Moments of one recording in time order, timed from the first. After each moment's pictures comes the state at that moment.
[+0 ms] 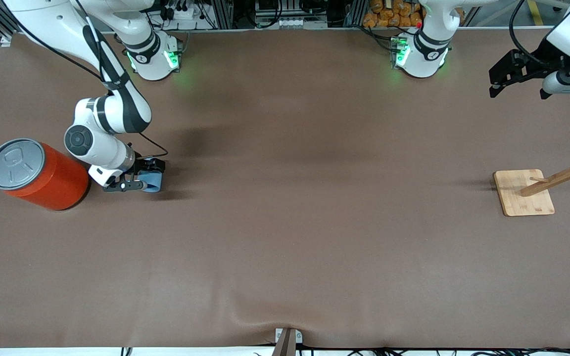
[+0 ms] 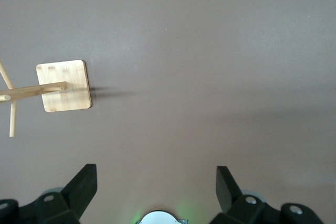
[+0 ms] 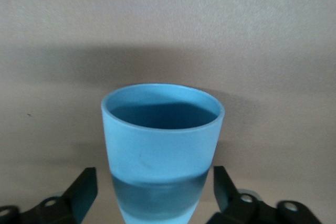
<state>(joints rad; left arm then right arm) 0.02 -0.06 -0.20 -1.46 0.01 1.39 -0.11 0.04 0.28 0.06 -2.34 0.05 2.47 -0.01</state>
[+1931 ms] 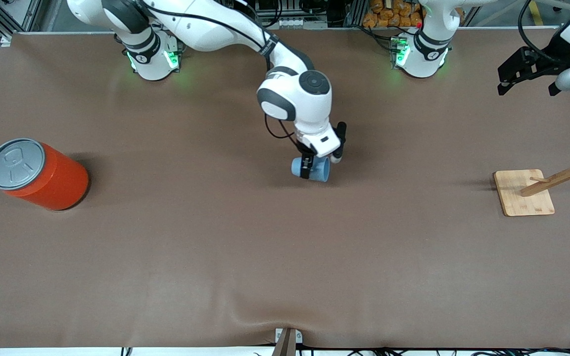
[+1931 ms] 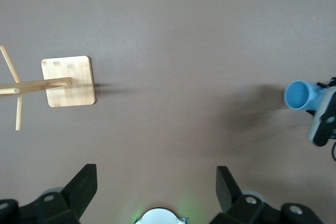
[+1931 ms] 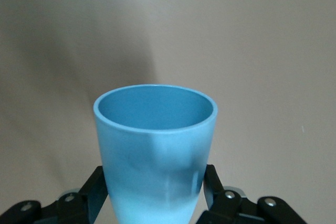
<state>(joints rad) 0.03 -0.07 -0.19 -1.45 0.01 1.38 -0.11 0.78 0.82 0.23 -1.28 -0.39 2.17 -0.30</state>
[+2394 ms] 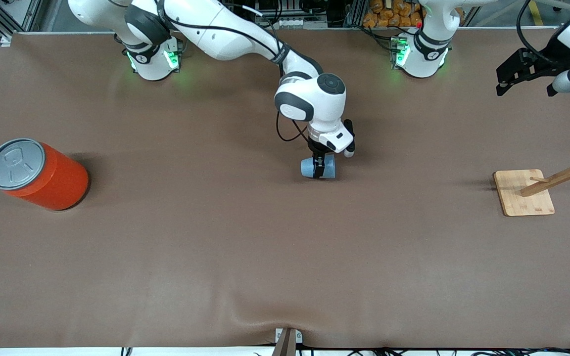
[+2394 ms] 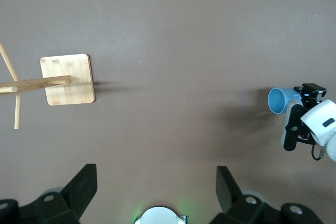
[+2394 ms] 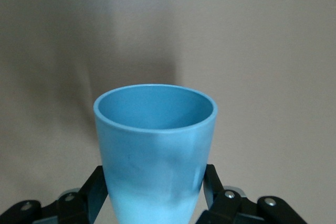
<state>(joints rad) 0.03 -0.07 -0.19 -1.46 0.01 1.37 -0.11 0.84 0.94 0.22 -1.21 -0.47 2.17 -0.34</state>
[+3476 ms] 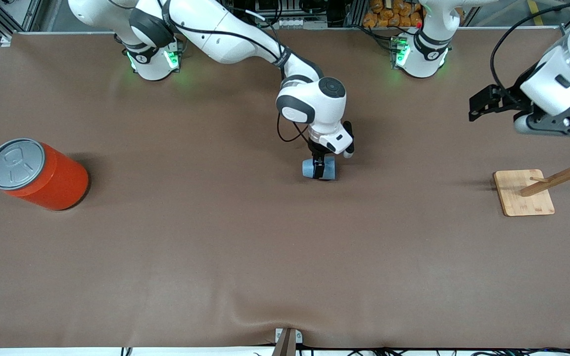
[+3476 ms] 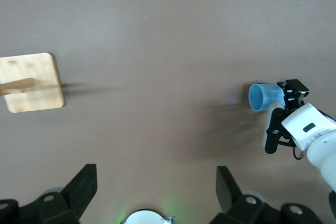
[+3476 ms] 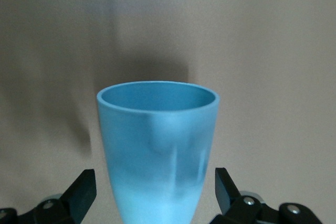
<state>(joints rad) 0.01 0.05 -0.20 -1.49 -0.07 1.44 -0.11 0.85 0.95 0.21 -1.21 -0.47 2.17 -0.32</state>
